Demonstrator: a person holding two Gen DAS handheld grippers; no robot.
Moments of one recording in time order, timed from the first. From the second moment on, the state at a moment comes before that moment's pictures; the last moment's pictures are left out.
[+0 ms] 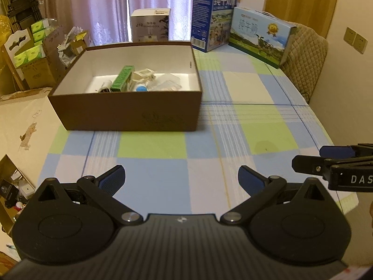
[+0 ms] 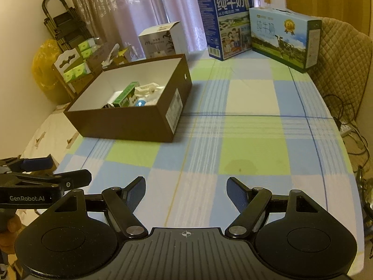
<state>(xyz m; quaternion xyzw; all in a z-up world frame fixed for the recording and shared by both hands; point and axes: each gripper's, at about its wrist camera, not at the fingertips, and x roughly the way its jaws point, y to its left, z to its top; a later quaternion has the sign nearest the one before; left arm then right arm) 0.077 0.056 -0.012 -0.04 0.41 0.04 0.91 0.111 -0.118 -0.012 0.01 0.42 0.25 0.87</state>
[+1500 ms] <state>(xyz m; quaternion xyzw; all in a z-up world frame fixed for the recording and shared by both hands) 0.038 0.031 -0.013 -0.04 0.42 0.05 0.90 0.072 -0.138 -0.016 0.01 0.43 0.25 0.87</state>
